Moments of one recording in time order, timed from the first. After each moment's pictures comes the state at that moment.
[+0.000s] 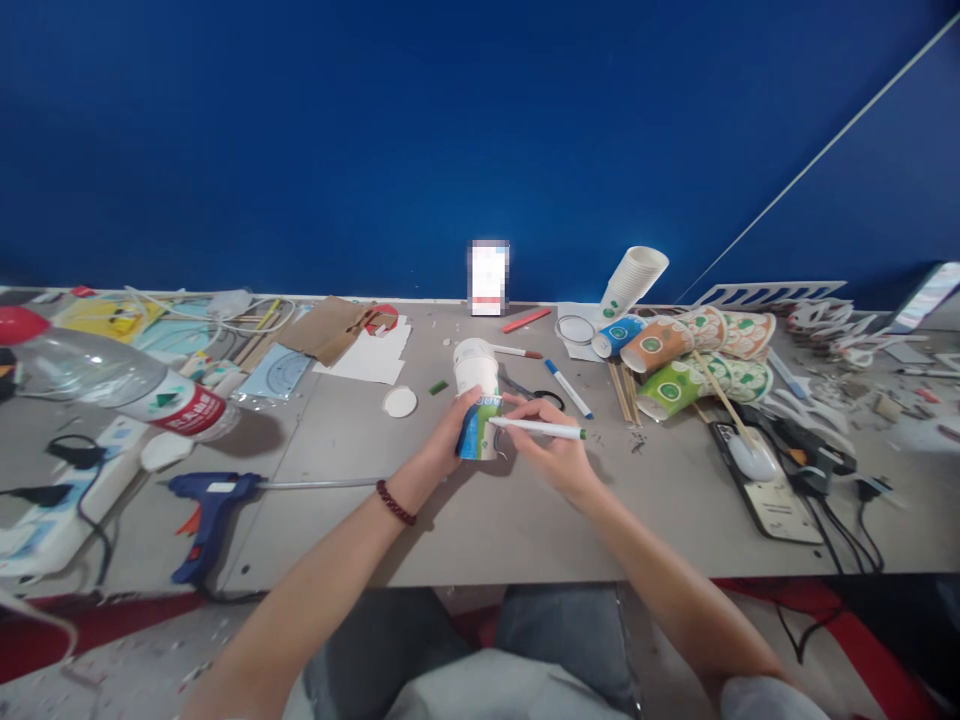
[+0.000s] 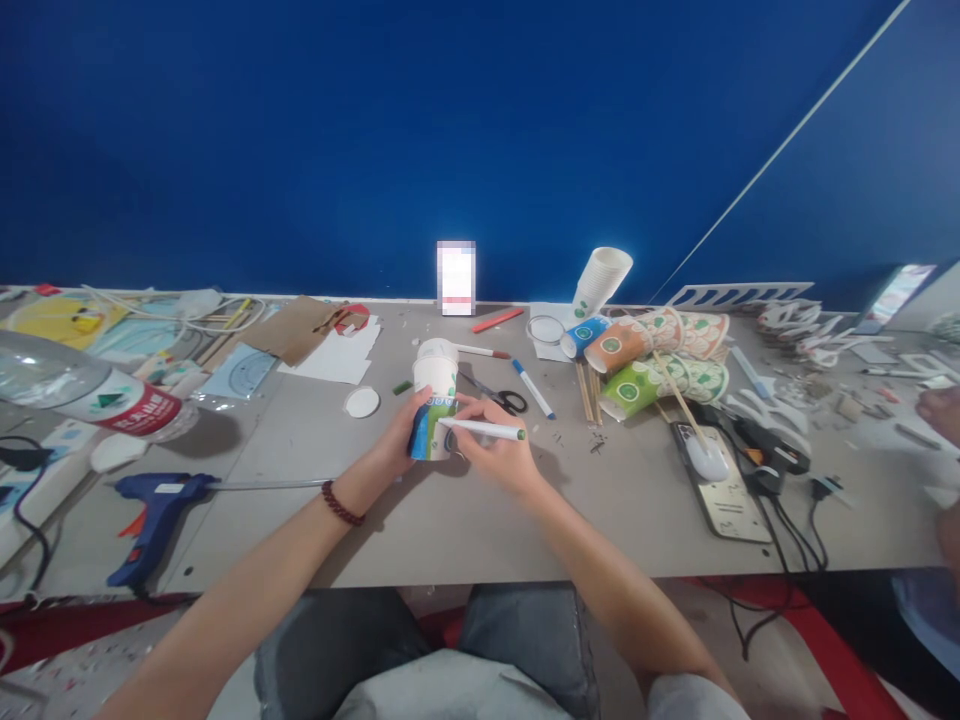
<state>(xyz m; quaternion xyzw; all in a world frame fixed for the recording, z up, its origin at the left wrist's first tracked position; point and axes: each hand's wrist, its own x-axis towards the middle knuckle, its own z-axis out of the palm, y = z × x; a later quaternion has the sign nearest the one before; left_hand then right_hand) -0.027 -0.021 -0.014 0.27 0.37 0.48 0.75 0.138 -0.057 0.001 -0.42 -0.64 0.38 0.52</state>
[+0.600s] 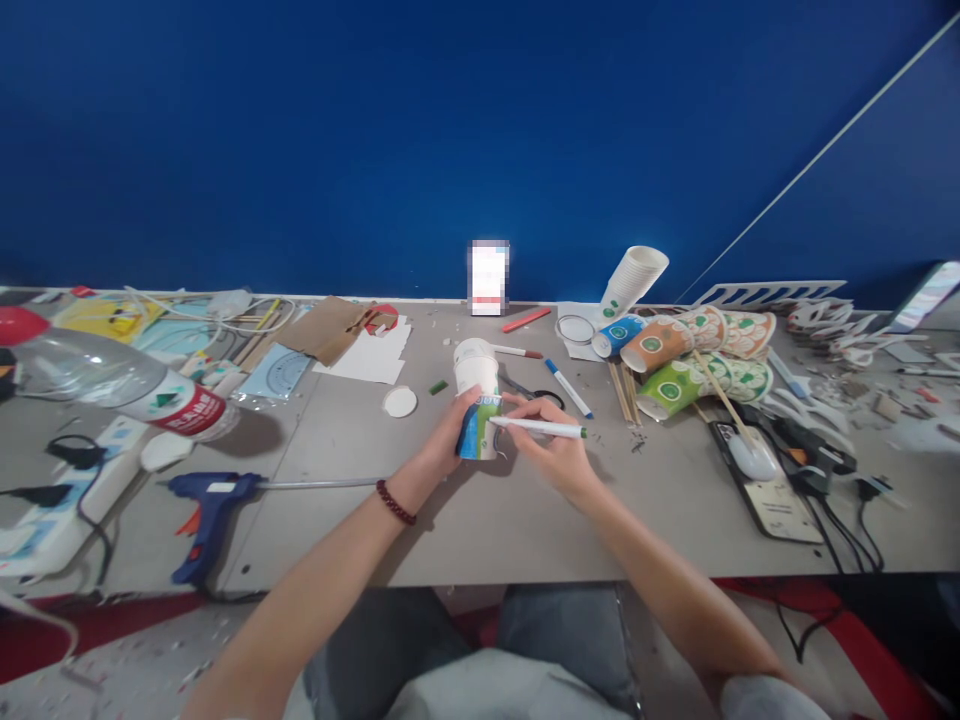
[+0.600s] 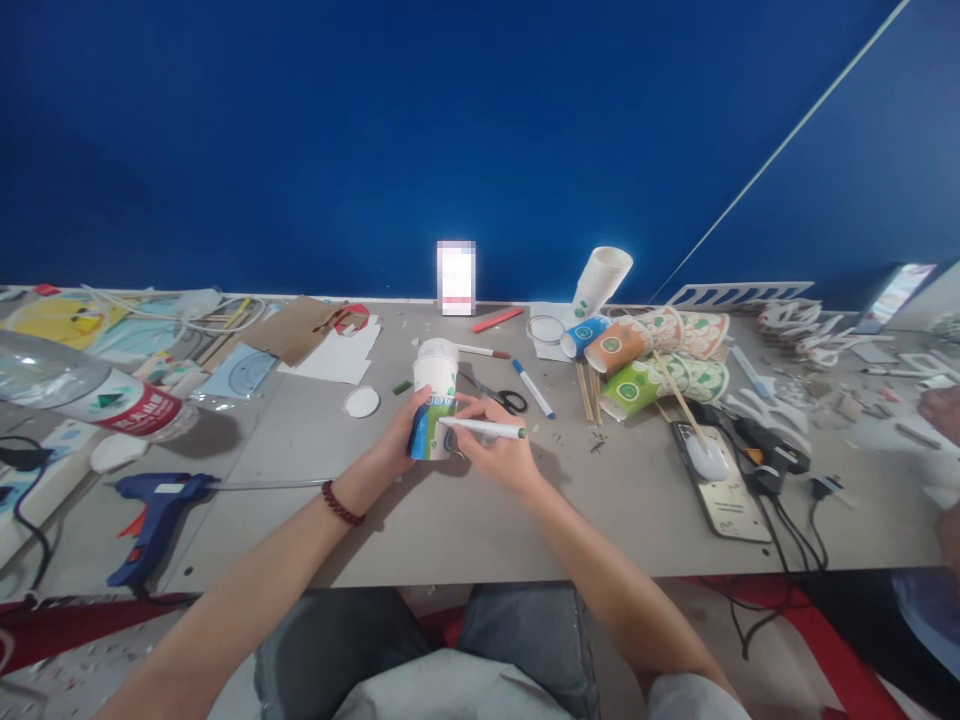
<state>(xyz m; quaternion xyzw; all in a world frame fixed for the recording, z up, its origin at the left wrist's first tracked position) -0.028 -0.020 -0.017 0.27 0.37 0.48 0.75 0.138 -0.057 0.003 -0.42 -0.63 0.37 0.53</state>
